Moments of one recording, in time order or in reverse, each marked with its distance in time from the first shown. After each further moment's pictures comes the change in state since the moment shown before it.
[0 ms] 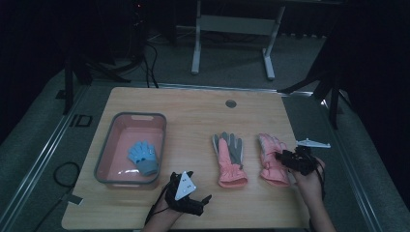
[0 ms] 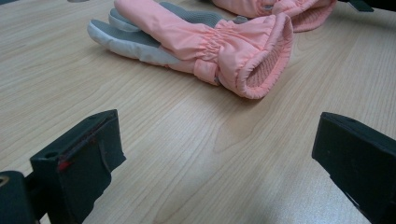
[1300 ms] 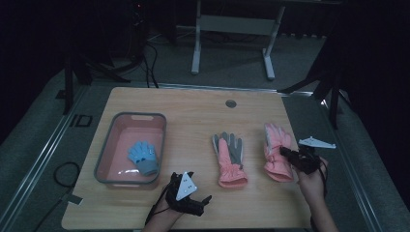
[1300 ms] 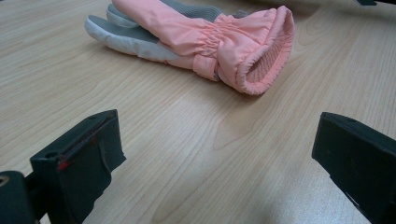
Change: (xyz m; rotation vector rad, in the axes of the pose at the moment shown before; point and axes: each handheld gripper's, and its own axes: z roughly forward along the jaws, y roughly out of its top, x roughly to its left) left arm -0.001 -0.001 0.002 0.013 0.001 0.010; right arm 0.007 0.013 -0.020 -0.095 0.019 -0.058
